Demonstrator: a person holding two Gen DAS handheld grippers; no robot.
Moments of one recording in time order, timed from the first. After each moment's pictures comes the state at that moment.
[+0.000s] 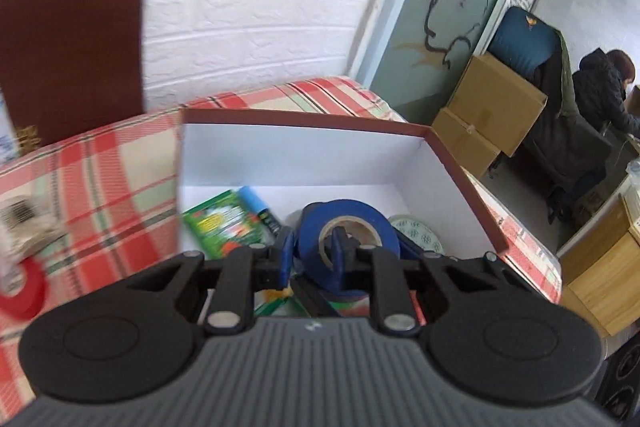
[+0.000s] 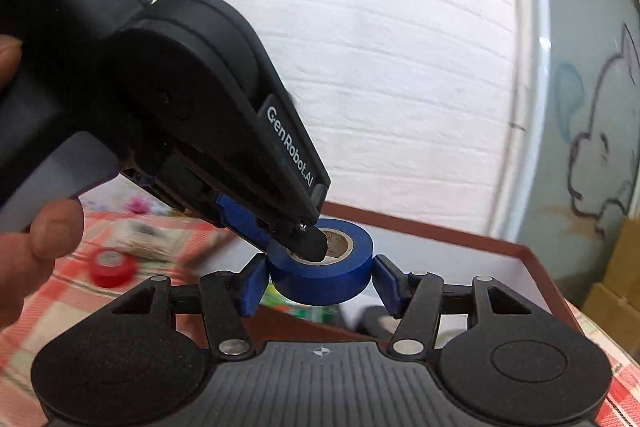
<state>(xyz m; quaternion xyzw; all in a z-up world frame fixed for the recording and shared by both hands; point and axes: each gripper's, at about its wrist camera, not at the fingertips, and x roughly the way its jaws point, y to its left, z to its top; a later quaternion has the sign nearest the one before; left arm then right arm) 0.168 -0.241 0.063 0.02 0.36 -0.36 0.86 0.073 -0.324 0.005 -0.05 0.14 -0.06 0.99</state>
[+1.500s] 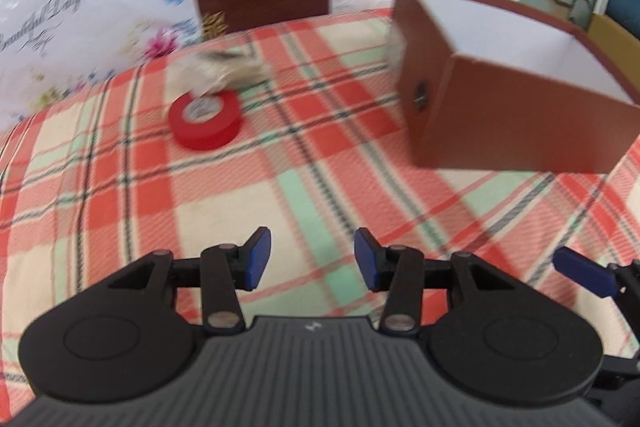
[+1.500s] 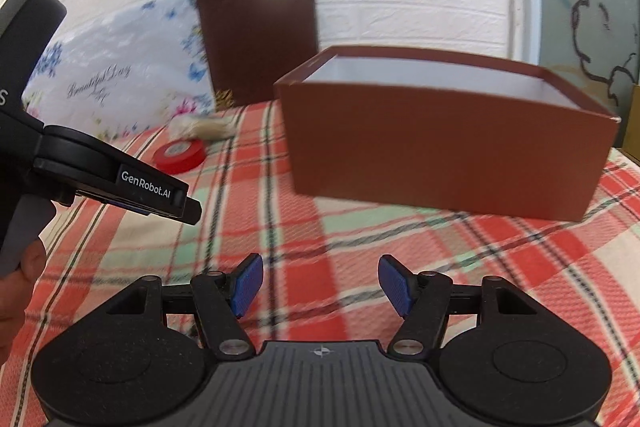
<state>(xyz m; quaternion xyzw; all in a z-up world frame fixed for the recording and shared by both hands) 0.112 -0.101 -0.010 0.09 0.39 -0.17 0.90 -0.010 -0.250 -0.047 0.05 0.27 -0.03 0.96</state>
